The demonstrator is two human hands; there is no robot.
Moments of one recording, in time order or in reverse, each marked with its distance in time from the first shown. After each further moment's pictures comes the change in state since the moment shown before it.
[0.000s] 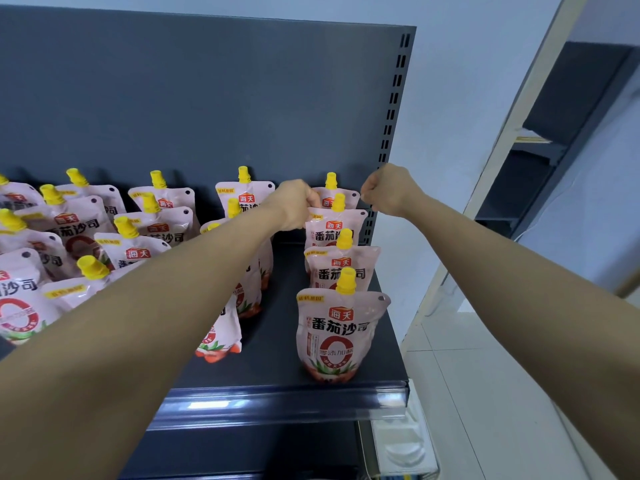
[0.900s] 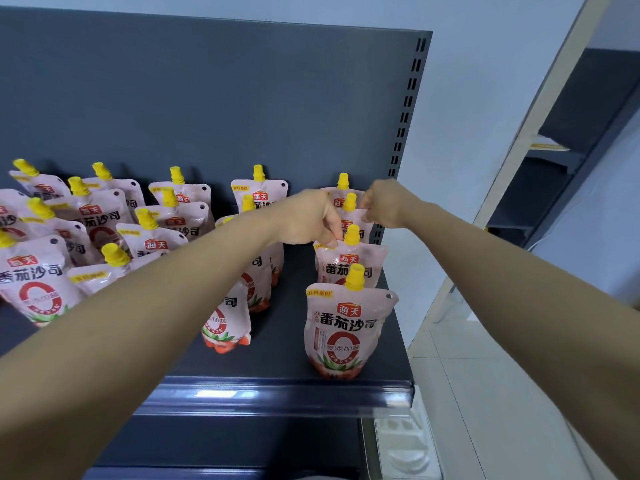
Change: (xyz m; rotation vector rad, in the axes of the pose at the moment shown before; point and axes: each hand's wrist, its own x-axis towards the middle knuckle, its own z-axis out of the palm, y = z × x) left_hand -0.047 0.016 -0.014 0.044 -0.227 0.225; right_hand -0.008 -0.010 0.013 -0.479 -0.164 -0.281
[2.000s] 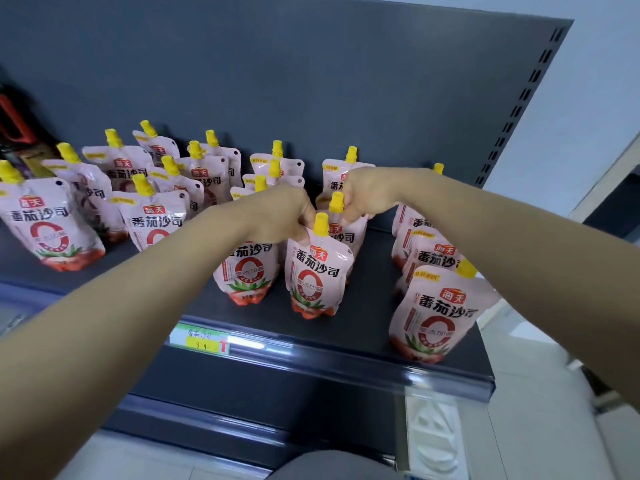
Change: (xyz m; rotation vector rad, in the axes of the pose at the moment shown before) left_hand -0.138 -0.089 -0.038 0.106 0.064 -0.200; right_hand 0.011 -0.171 -0.027 0.021 -0.273 -0.301
